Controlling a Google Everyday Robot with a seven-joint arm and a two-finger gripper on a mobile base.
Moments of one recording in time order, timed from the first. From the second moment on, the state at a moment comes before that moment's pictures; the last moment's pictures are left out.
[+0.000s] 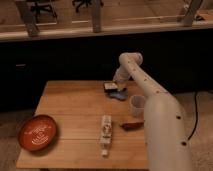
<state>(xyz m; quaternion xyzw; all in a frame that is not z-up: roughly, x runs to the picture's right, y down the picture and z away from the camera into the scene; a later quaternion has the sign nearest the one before) 0.089 -0.013 0.983 -0.24 -0.17 -0.15 0.95</state>
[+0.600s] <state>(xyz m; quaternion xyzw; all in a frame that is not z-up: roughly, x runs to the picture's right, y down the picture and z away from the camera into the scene) 0.095 0.003 0.964 -0.22 -0.17 -0.16 0.95</state>
